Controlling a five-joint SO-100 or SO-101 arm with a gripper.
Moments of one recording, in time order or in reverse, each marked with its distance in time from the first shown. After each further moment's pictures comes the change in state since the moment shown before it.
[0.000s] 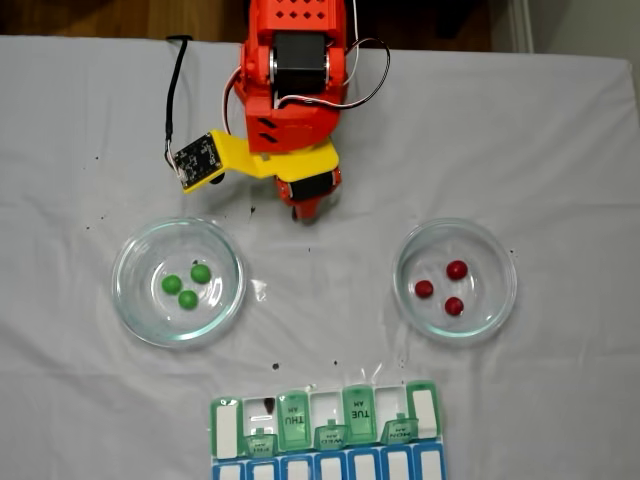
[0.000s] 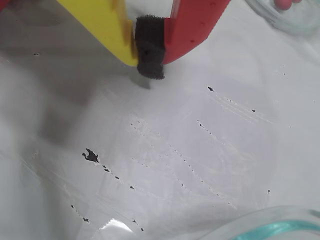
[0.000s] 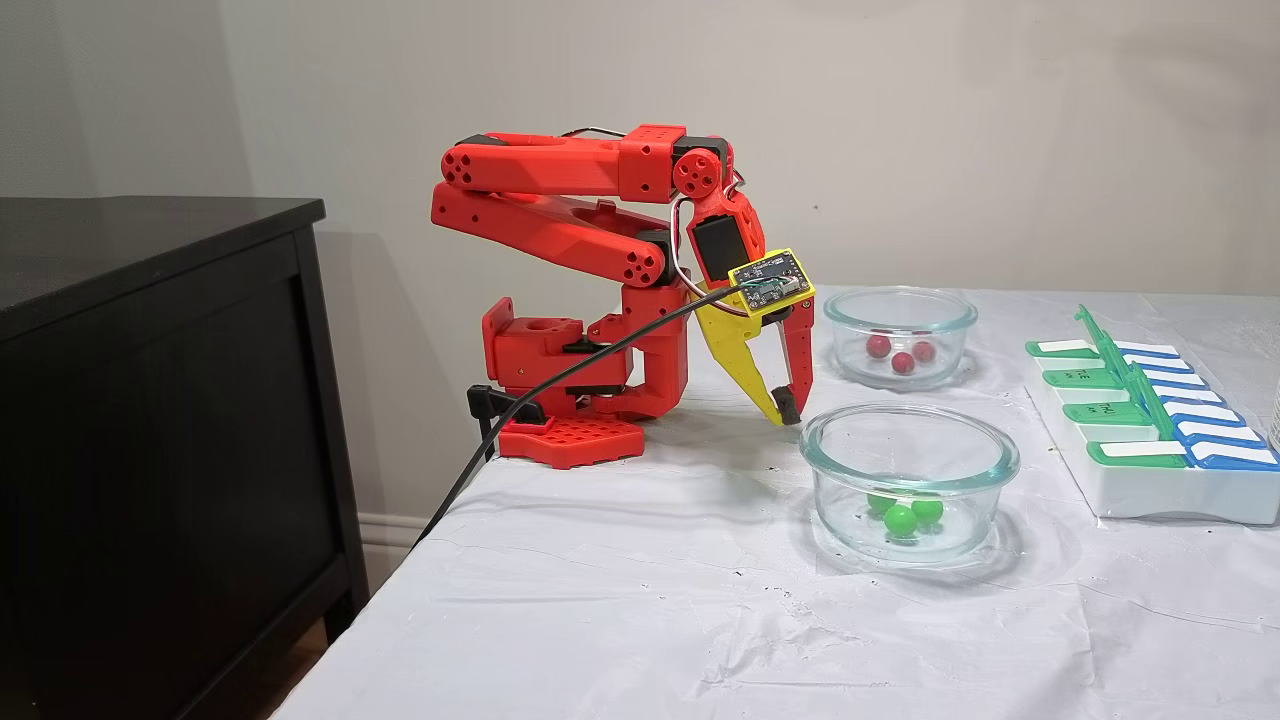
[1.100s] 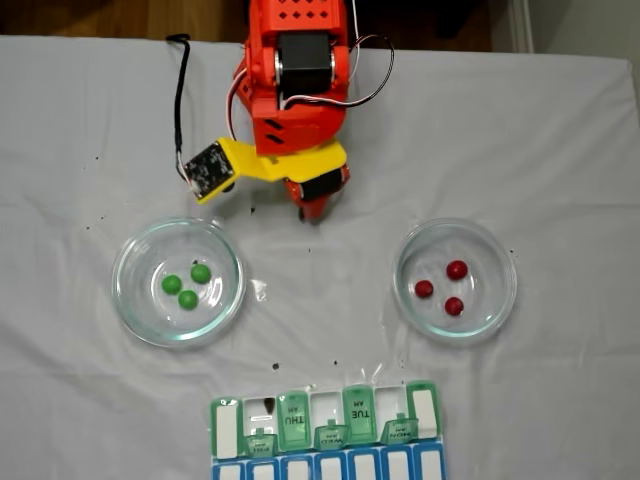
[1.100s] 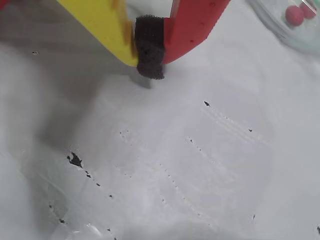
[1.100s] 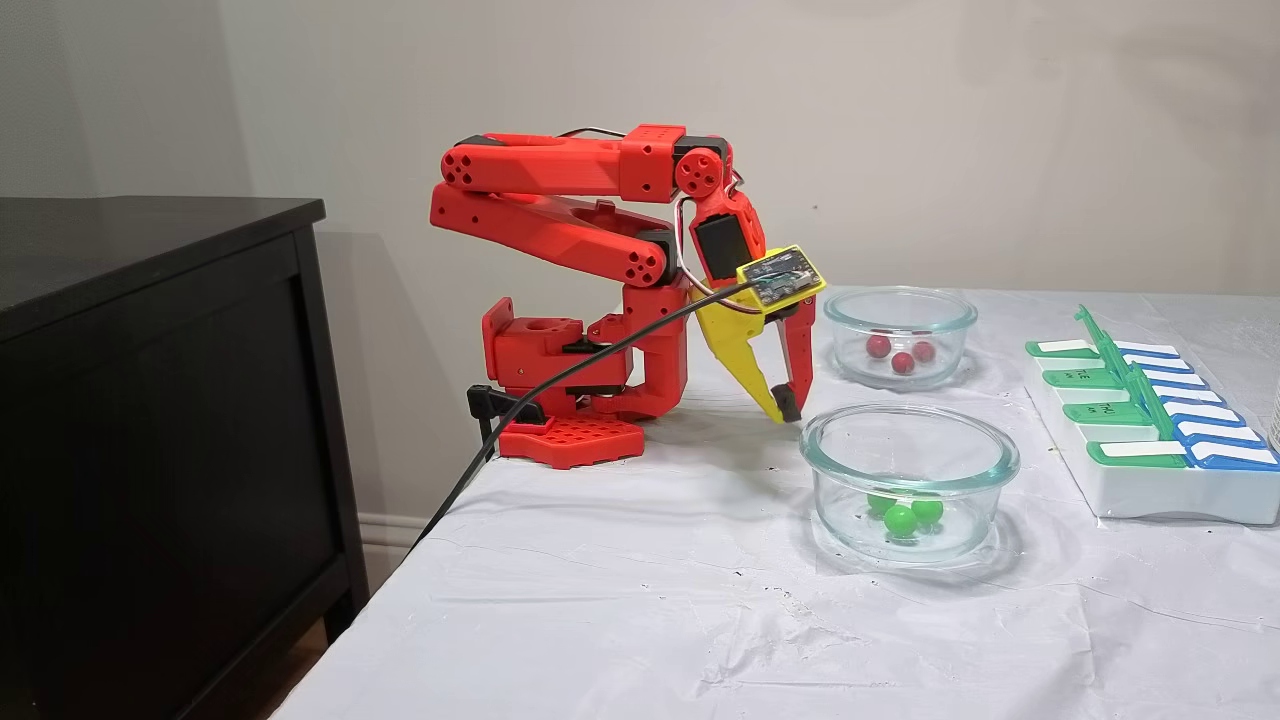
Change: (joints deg) arm -5.2 0.0 0.0 -0.2 -4.6
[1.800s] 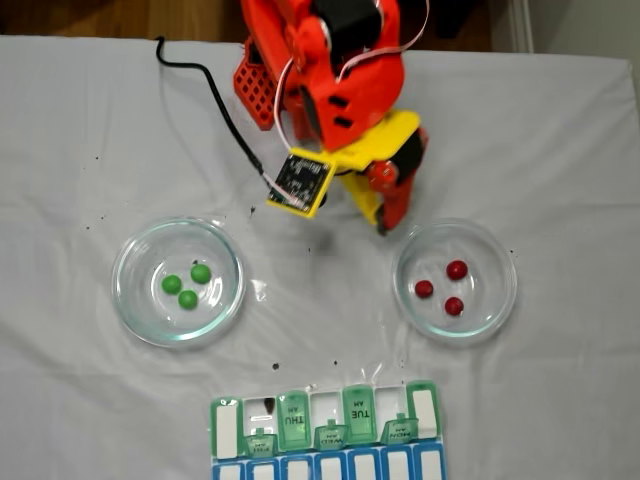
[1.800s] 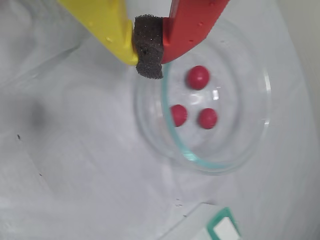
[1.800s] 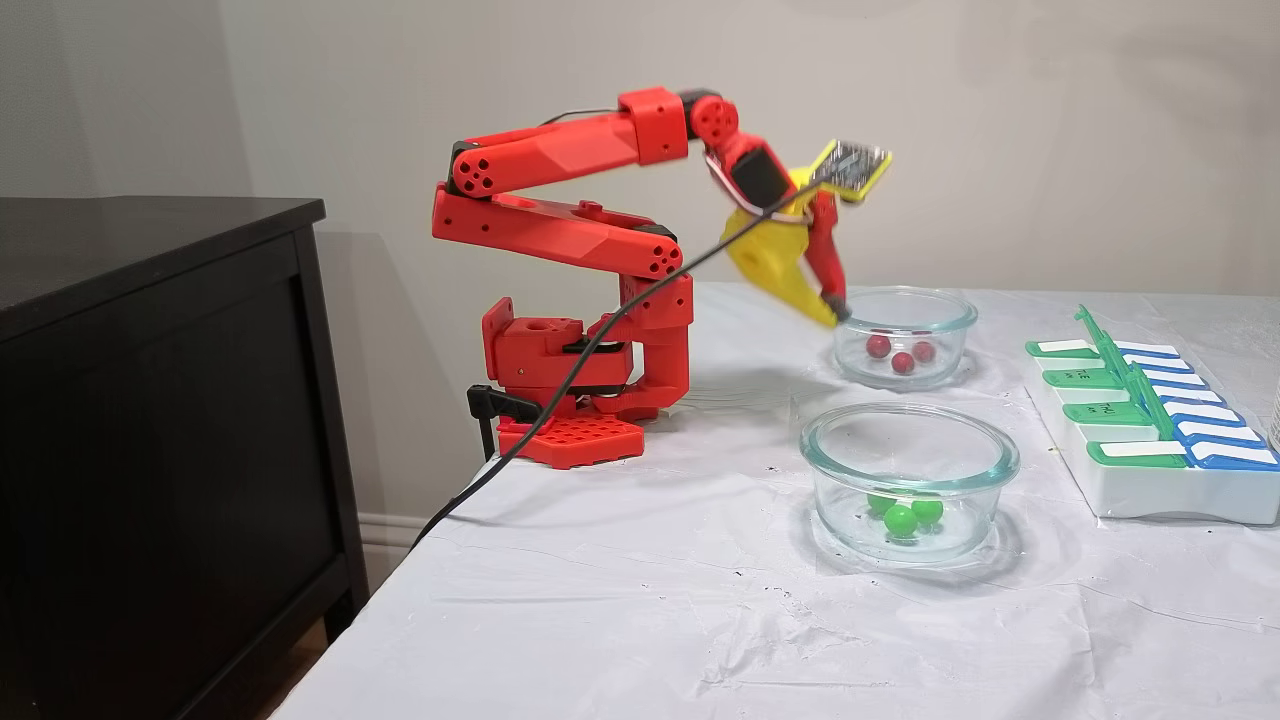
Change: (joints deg) arm -21.9 -8.0 -20.6 -4.0 -4.5
